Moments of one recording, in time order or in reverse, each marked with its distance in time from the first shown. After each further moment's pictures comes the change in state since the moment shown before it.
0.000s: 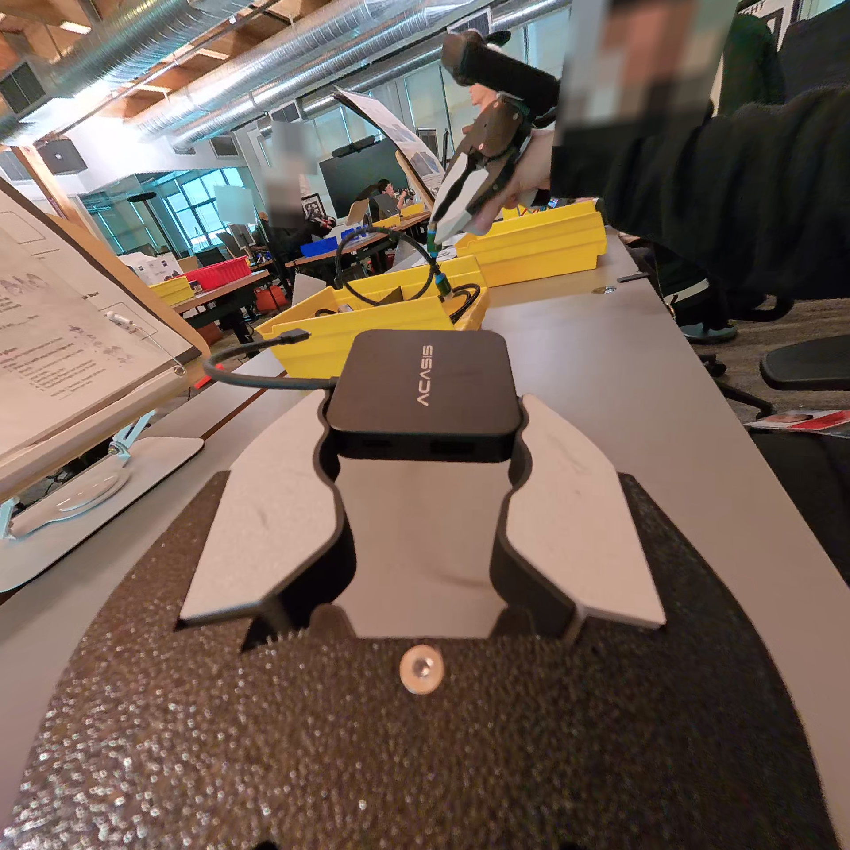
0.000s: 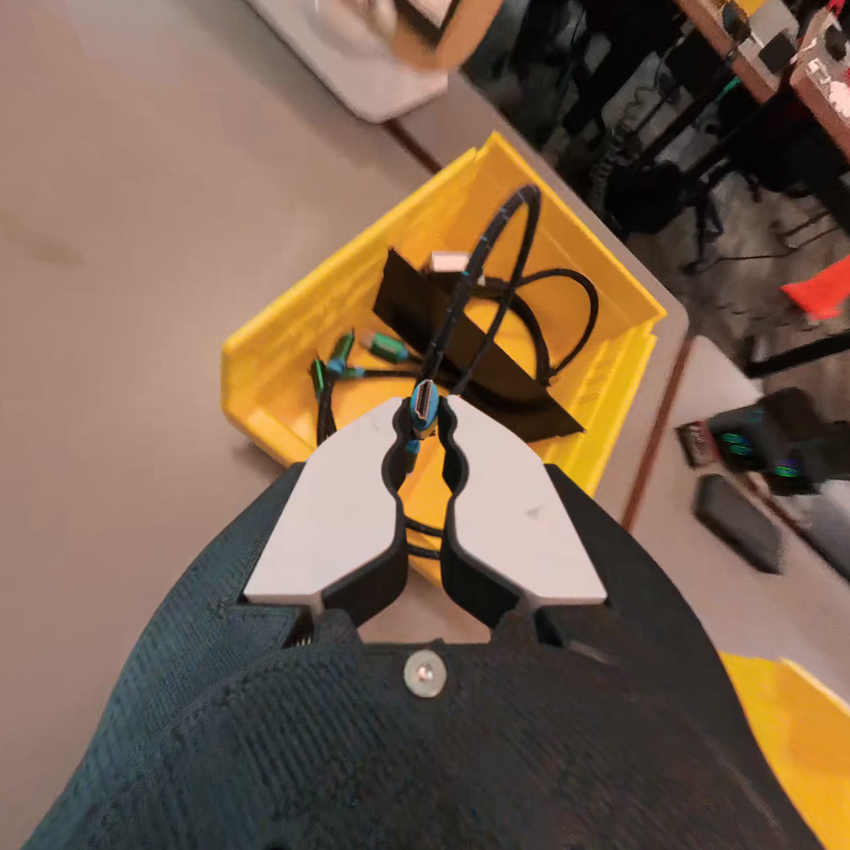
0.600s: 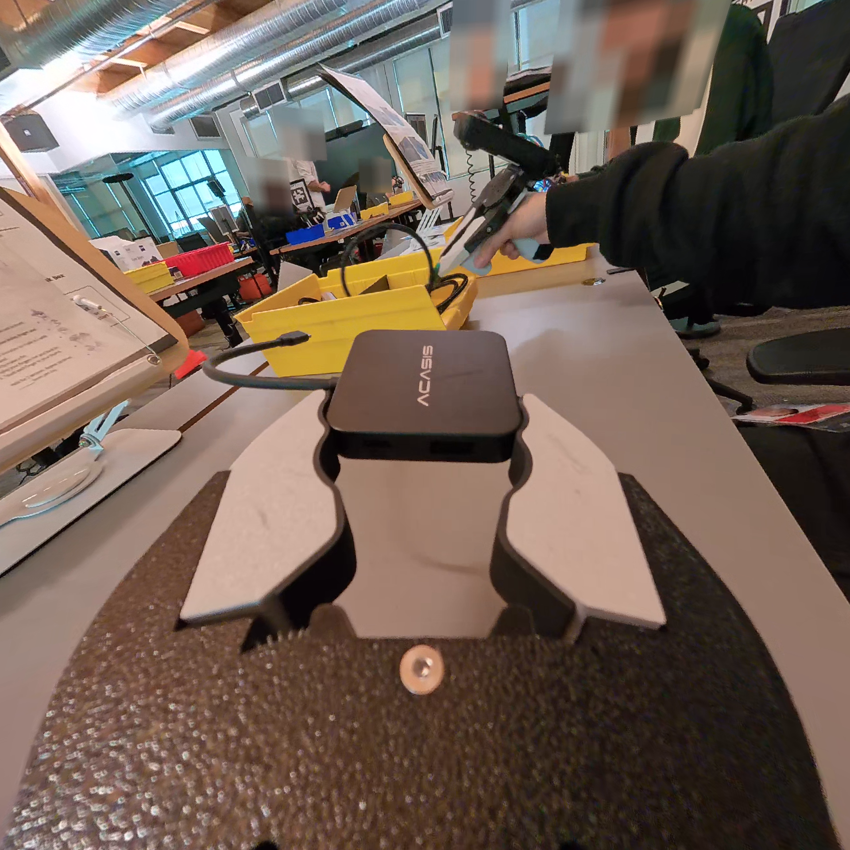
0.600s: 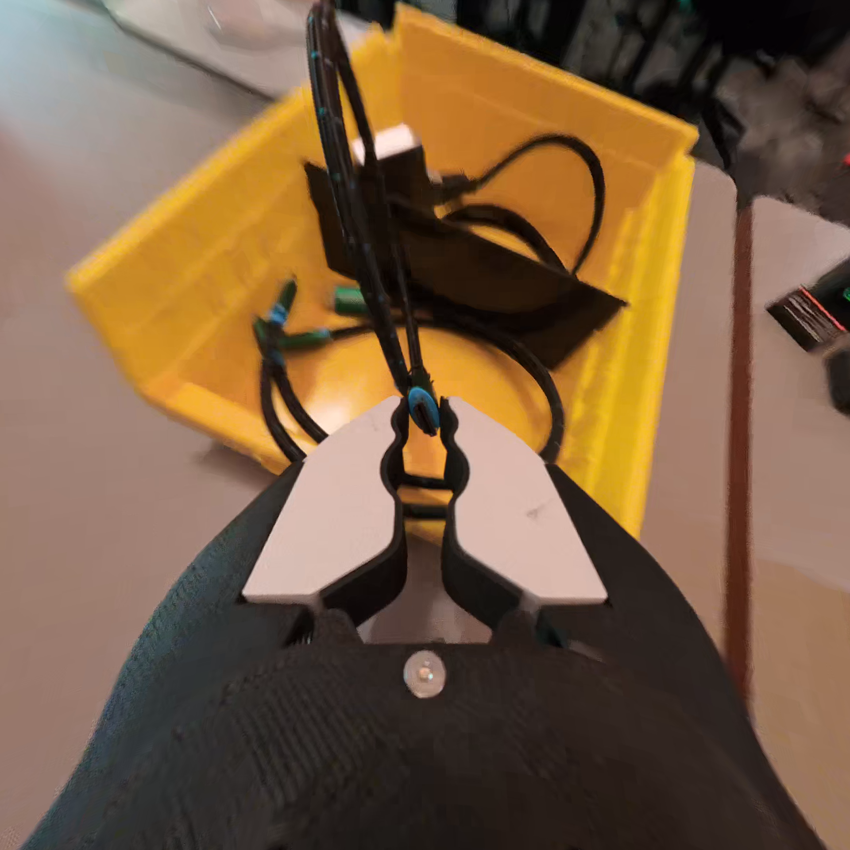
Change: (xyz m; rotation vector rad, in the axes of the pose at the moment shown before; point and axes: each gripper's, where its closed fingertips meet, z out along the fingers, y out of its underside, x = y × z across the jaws) left arm 0.007 0.007 0.006 -0.019 0.027 -0.022; right arm 0.010 0.072 0.034 0.072 0.019 0.319
